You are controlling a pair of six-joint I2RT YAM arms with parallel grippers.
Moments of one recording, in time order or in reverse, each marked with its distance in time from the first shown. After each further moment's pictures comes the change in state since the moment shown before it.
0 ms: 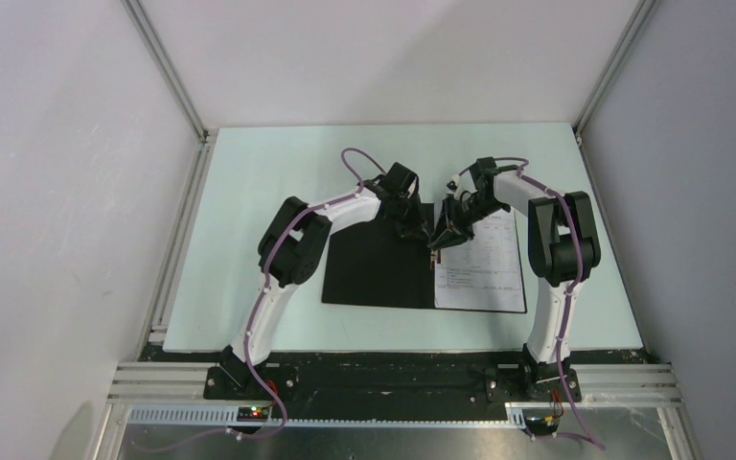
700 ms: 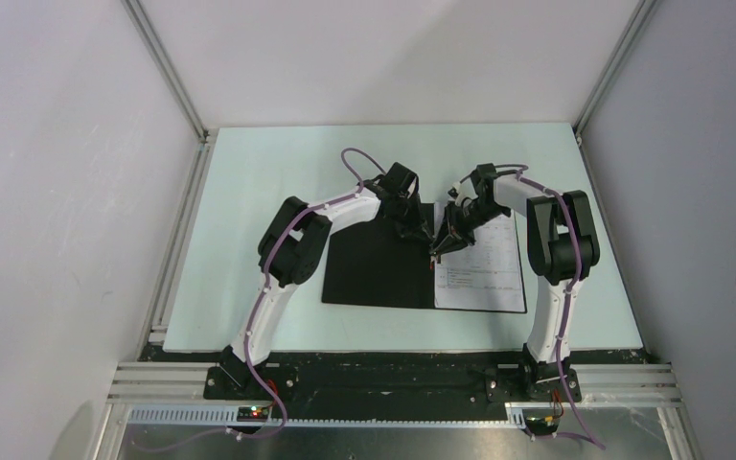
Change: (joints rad) left arm 0.002 0.000 0.000 0.000 0.003 -0.001; right arm -0.008 0.016 -0.034 -0.001 0.005 0.002
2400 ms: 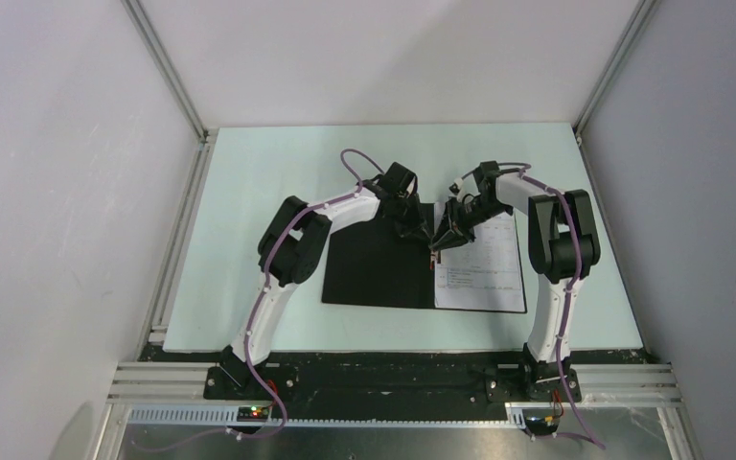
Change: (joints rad) left arm 0.011 0.005 -0.001 0.005 0.019 -0.009; right arm -0.018 0.008 0.021 0.012 -0.068 -0.006
